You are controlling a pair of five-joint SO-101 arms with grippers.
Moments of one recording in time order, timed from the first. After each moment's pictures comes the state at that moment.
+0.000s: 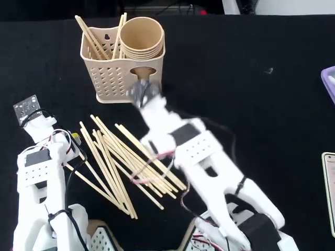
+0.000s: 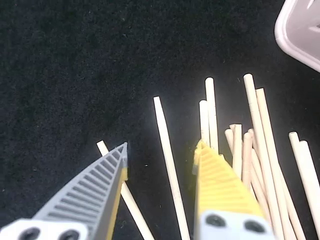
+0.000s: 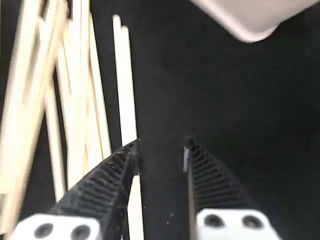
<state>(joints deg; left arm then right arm) -23.3 -44.0 67.6 41.5 8.7 -31.6 -23.4 48.2 49.6 10.4</state>
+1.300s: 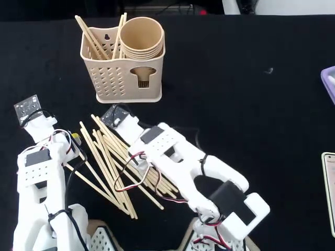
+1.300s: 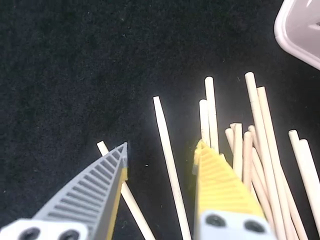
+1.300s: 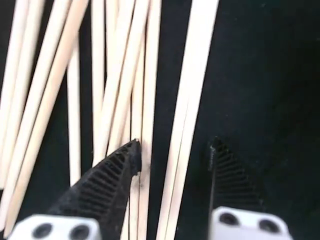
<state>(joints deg) -23.3 -44.0 67.6 41.5 8.1 -40.4 -0.3 39.3 48.7 11.1</state>
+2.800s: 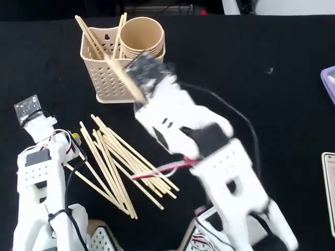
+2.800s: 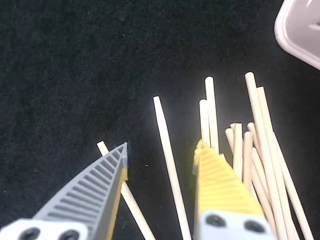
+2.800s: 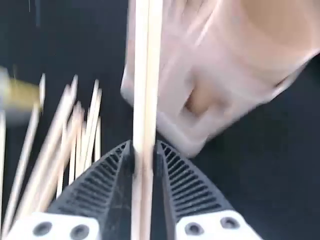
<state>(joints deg) -23.3 -44.0 67.6 41.5 8.1 -31.5 -37.7 24.6 53.7 10.2</state>
